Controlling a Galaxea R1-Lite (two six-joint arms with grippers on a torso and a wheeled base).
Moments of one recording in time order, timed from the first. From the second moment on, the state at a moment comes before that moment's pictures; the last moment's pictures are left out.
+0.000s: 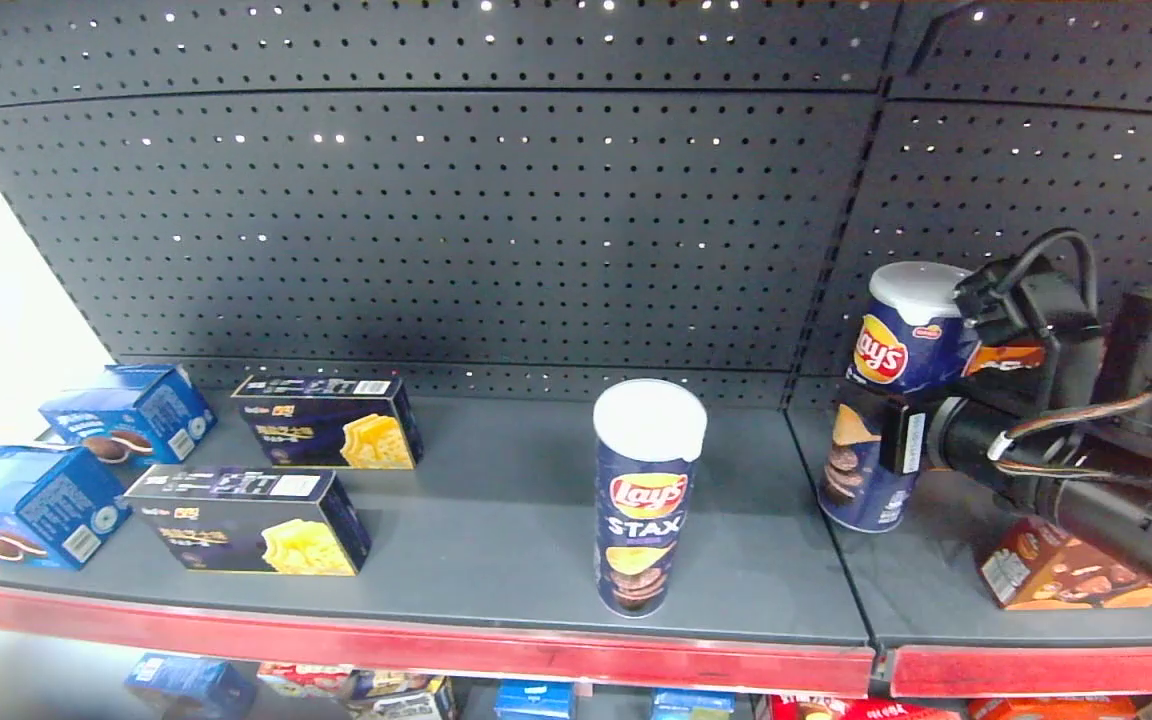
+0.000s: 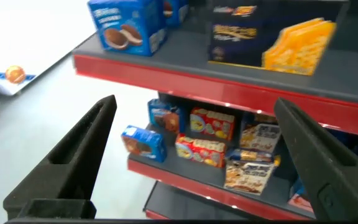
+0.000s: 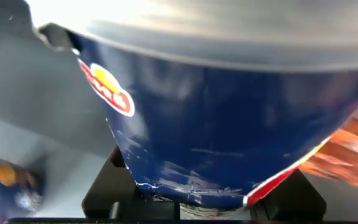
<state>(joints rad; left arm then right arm) 0.34 0.00 0.00 0.00 -0.02 0.01 0.54 1.49 -0.71 -0.67 -0.33 -0.06</state>
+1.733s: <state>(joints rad) 0.34 0.00 0.00 0.00 -0.02 0.01 0.37 2.02 -1.31 -0.73 0.75 -0.04</state>
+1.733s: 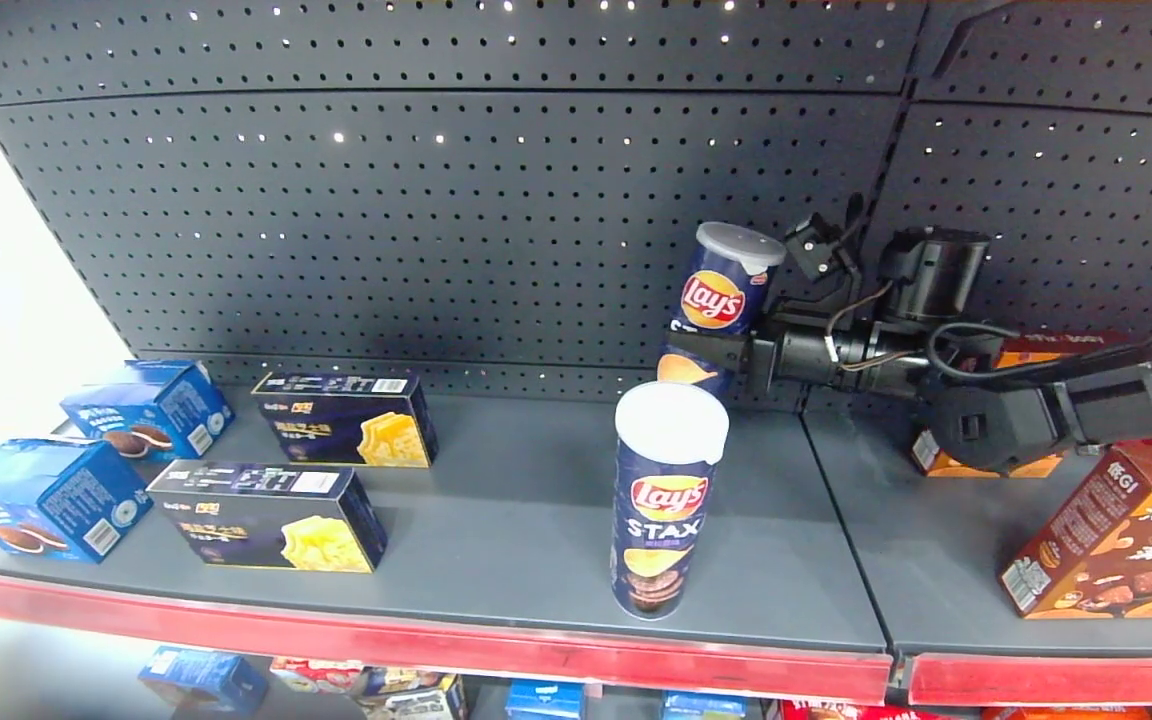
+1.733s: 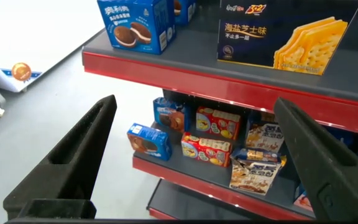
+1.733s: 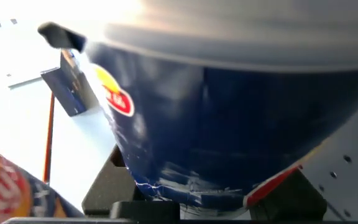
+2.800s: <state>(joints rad) 0.34 0.00 0.00 0.00 -0.02 0.01 0.33 2.15 -1.40 -0.73 0.77 -0.11</state>
